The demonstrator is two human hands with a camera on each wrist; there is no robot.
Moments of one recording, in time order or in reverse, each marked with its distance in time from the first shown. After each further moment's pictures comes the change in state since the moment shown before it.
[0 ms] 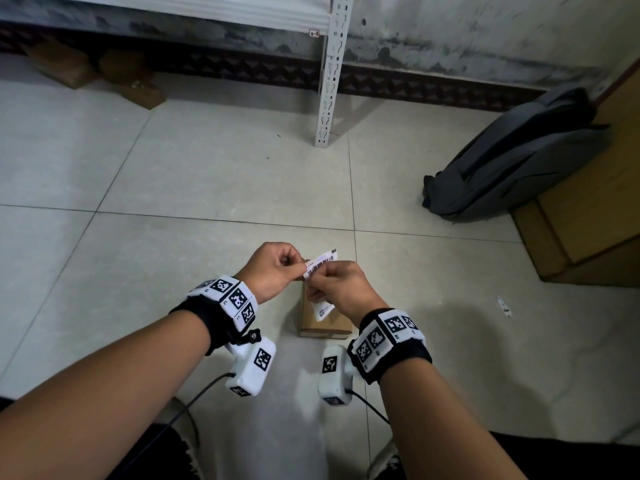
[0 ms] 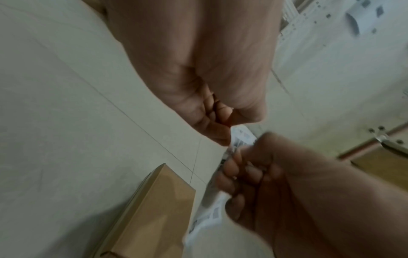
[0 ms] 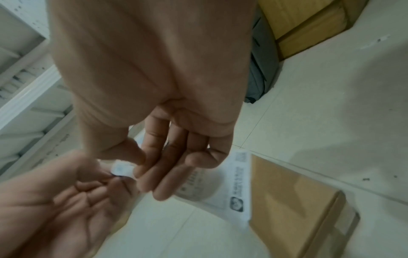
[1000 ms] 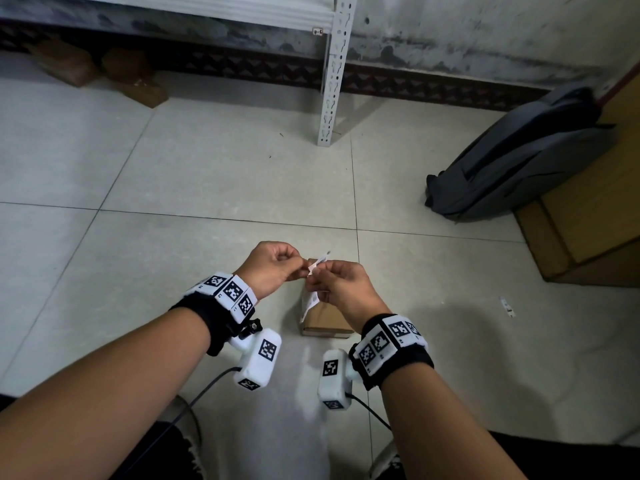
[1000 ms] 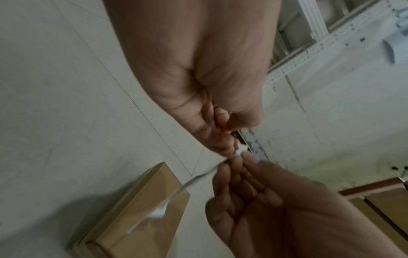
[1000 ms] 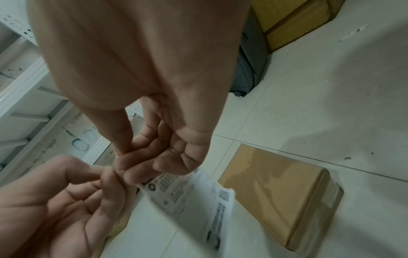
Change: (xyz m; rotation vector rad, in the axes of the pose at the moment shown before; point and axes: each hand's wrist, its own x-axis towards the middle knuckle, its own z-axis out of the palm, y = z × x) left_hand -0.002 0.003 0.000 -0.224 0.014 -0.116; right_hand 0.011 0.019 0.007 0.199 0.029 -0.004
